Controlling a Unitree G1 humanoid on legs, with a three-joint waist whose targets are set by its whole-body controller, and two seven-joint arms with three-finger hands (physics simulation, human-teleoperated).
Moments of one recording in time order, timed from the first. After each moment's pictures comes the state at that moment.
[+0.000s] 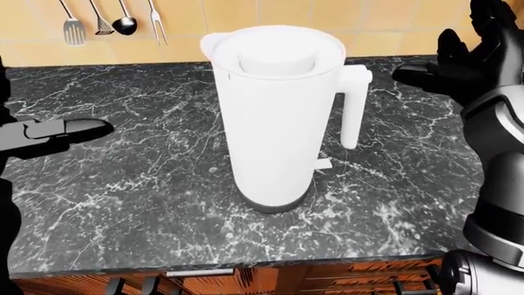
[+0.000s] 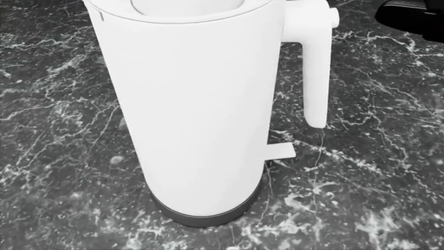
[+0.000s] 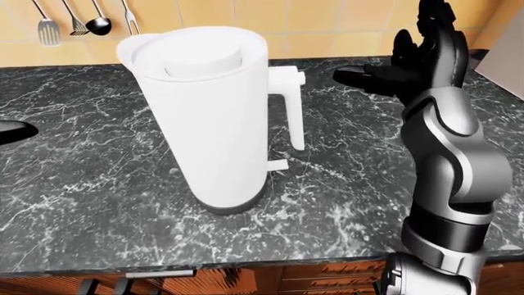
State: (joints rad) left arm -0.38 0.61 0.62 -0.70 -0.52 0.81 0.16; right arm -0.74 -0.55 -0.34 -0.19 0.52 0.73 -0.20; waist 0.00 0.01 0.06
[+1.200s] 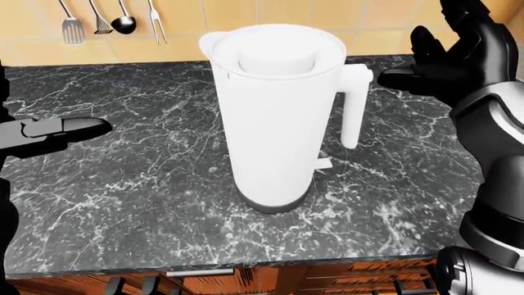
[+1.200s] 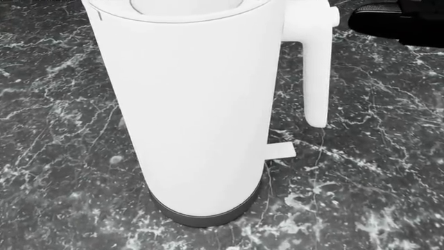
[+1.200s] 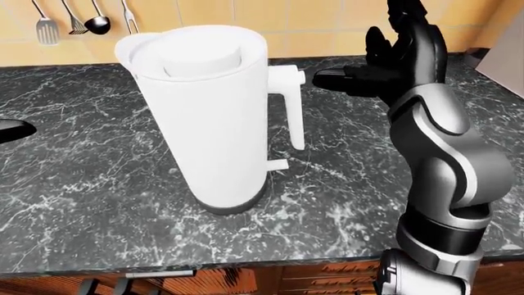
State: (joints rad) left arm -0.38 0.63 0.63 -0.69 -0.54 0.82 0.18; right arm -0.76 -0.53 -0.32 -0.29 0.62 0.85 -0.20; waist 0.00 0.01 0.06
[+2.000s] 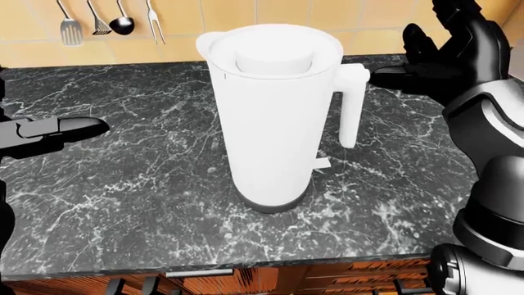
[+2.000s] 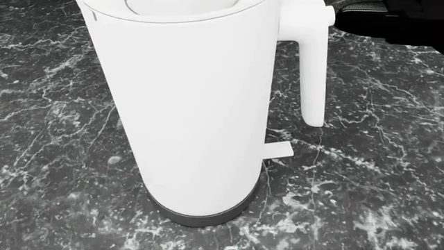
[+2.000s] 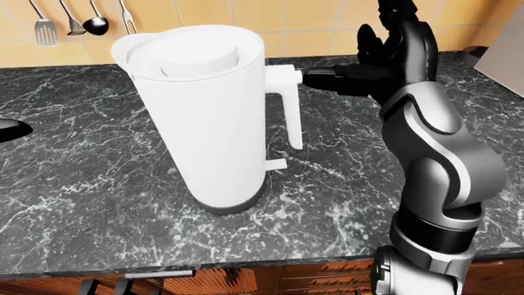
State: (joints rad) left arm -0.38 0.63 0.64 -0.70 -0.55 0.82 0.19; right arm -0.78 -0.50 -0.30 -0.33 0.61 0.88 -0.21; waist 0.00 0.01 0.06
